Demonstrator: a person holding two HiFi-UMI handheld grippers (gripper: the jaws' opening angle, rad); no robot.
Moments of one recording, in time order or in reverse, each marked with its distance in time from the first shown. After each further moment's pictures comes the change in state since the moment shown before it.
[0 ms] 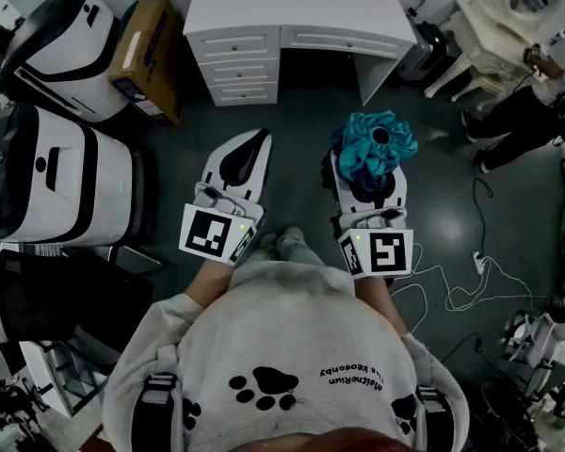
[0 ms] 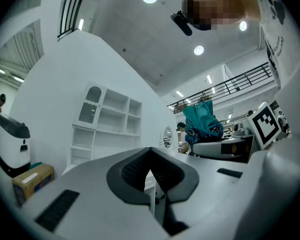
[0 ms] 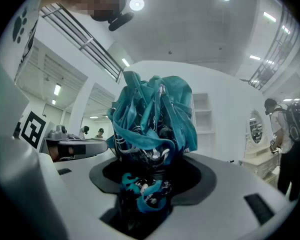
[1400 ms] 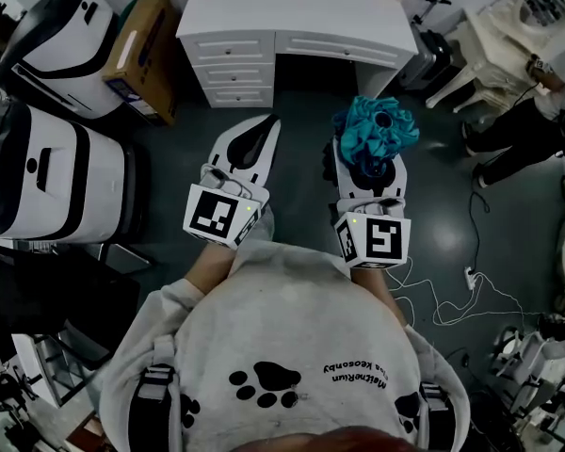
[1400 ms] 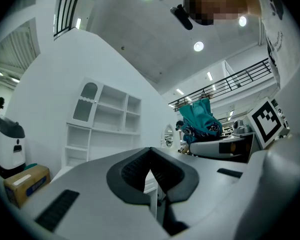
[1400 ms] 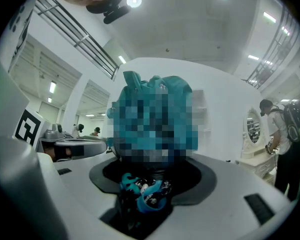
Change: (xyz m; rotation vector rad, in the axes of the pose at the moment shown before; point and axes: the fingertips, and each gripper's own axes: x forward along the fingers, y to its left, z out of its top) left arm 0.096 -0.006 -0.021 0.018 0.011 -0.005; right arm 0.046 -0.083 -0.017 0.008 0.026 -0.061
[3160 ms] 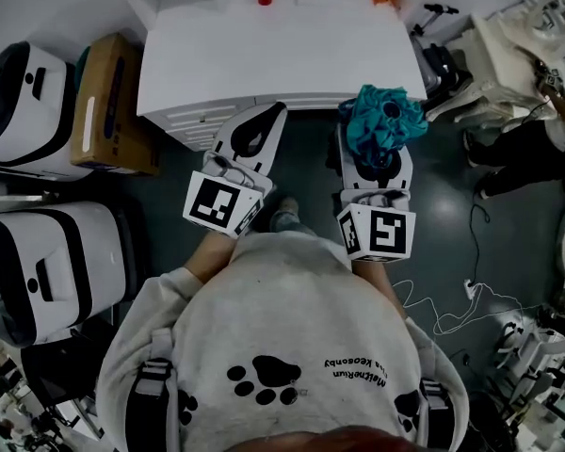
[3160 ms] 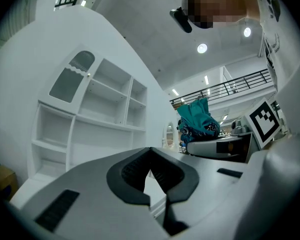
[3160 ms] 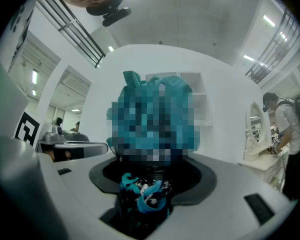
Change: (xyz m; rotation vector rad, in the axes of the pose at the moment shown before) left arm 0.366 0.238 -0.058 -0.054 0.012 -0.146; right arm 0.393 -0.165 -0.035 0.010 0.037 -0.124
